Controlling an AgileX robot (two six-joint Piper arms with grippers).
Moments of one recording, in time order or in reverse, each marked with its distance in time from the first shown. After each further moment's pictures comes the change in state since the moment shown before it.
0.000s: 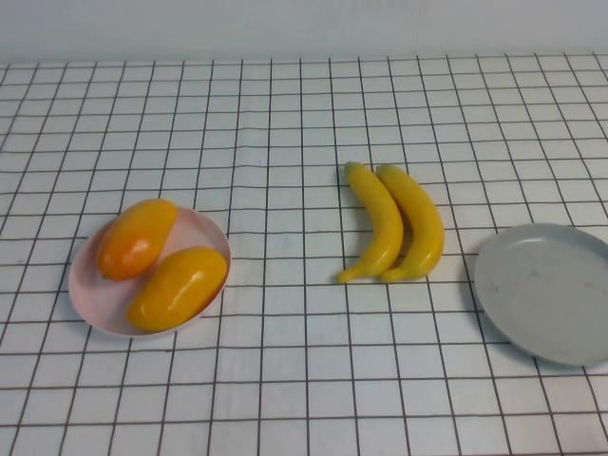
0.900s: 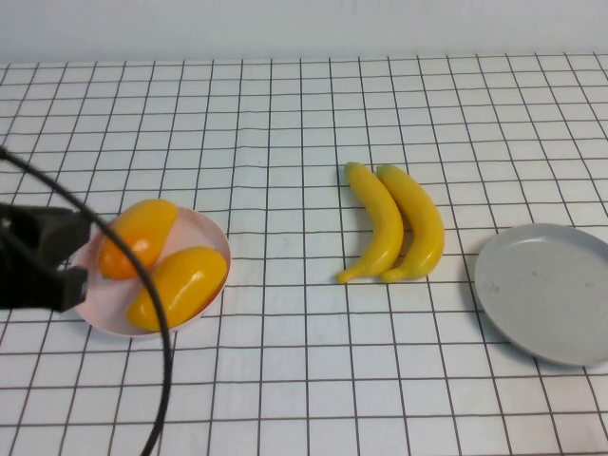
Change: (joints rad) right arm 0.000 0.000 0.000 0.000 0.000 0.000; left arm -0.119 0.881 -0.744 -0.632 0.296 0.751
